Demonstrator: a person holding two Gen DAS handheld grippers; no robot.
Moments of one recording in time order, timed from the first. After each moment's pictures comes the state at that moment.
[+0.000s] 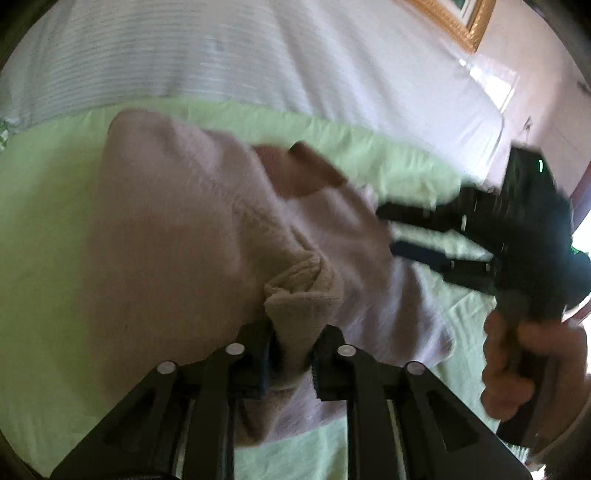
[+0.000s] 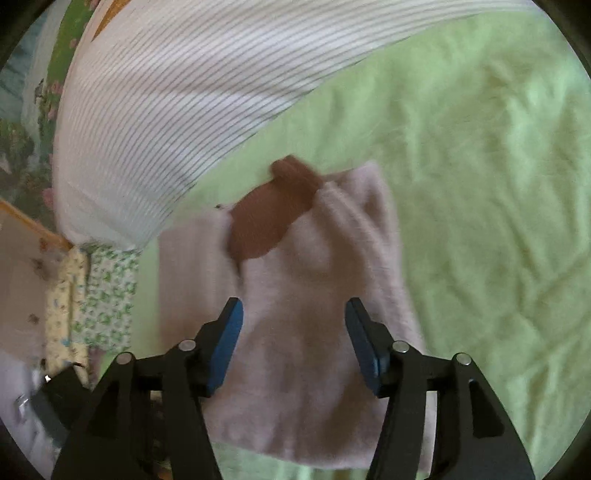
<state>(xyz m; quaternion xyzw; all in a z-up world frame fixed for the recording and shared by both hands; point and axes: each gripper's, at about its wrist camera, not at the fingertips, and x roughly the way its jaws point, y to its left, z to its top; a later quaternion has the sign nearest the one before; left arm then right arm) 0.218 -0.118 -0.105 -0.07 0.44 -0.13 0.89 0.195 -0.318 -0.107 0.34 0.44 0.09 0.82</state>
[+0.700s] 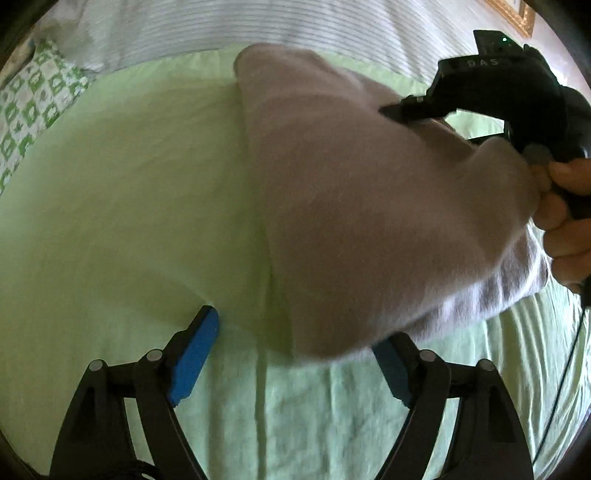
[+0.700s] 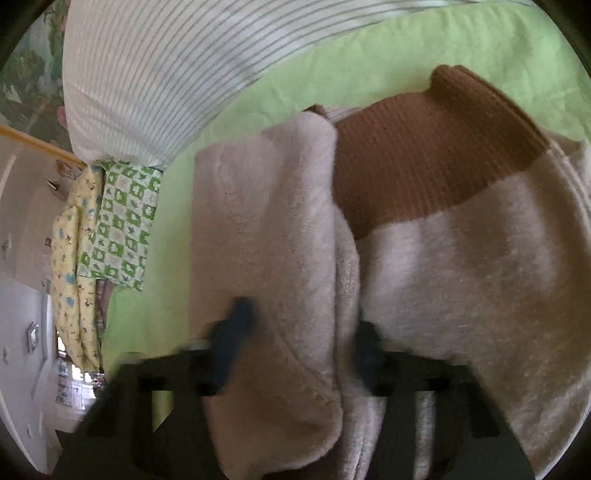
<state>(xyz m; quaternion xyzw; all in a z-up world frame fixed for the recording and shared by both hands) 0.167 -0.042 -0.147 -0.02 0.48 -0.01 0.88 0.266 -0.210 -0.129 0.28 0.55 0.20 0.76</state>
